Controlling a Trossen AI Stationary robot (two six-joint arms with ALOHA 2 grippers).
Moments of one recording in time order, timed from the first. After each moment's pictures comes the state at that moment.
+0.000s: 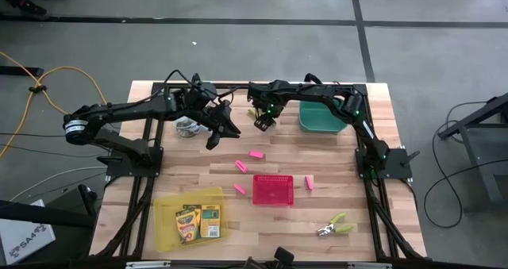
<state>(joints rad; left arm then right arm) 0.32 1.24 1.02 -0.34 0.50 0.08 -0.45 2.27 1.79 -0.95 0.00 0.21</state>
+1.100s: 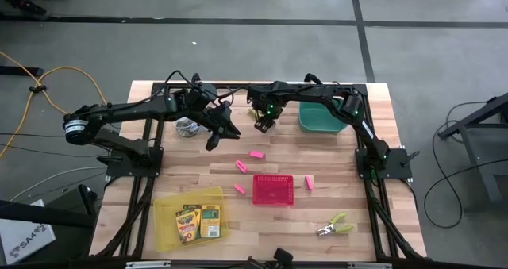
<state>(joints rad) 0.31 1.24 1.02 -0.34 0.50 0.10 -0.45 2.32 1.79 -0.94 -0.02 0.18</state>
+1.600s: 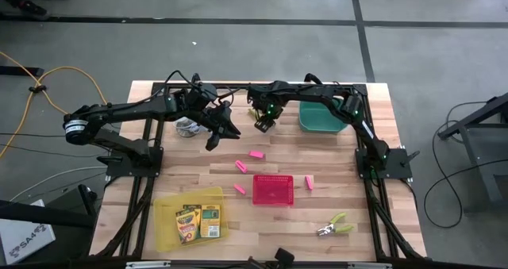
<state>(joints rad) 0.31 1.24 1.02 -0.34 0.50 0.10 -0.45 2.30 1.78 -0.95 -0.02 0.18</state>
